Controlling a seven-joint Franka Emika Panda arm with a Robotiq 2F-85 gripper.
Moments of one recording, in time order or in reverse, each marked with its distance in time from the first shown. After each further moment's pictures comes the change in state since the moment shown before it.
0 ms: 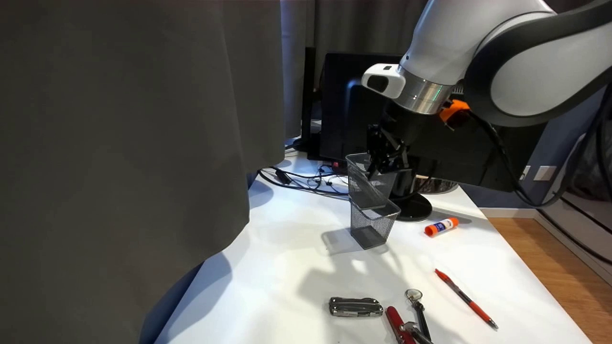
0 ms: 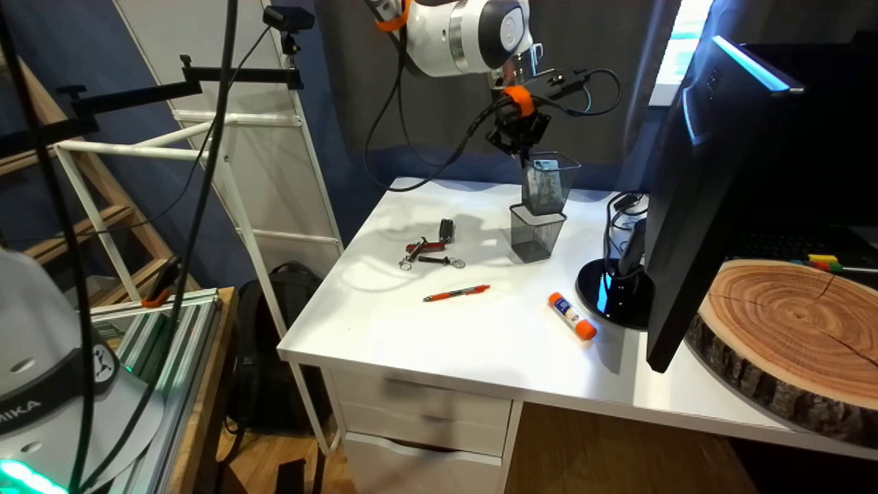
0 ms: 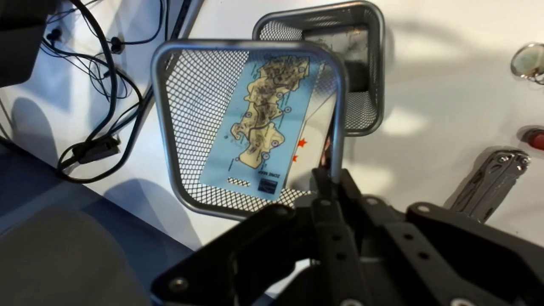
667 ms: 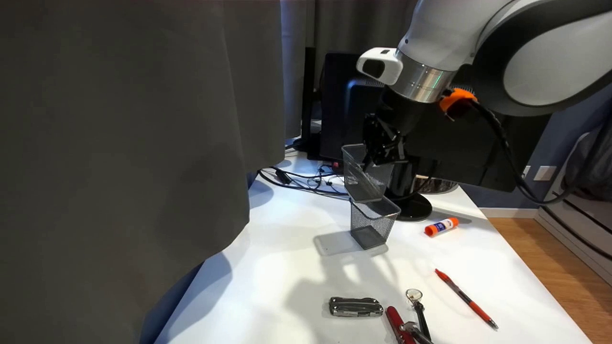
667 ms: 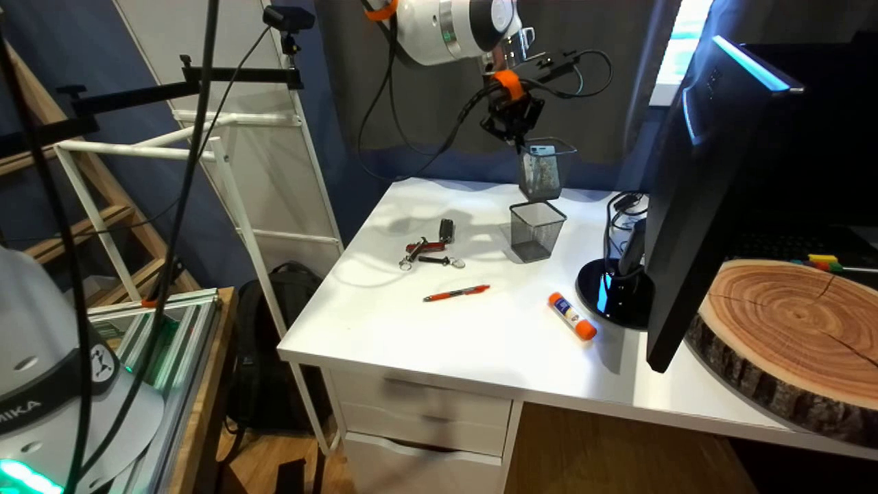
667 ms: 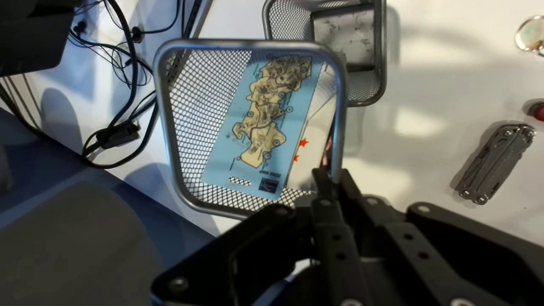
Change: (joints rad) arm 0.040 -0.040 -0.010 -0.007 -0.043 -0.006 0.086
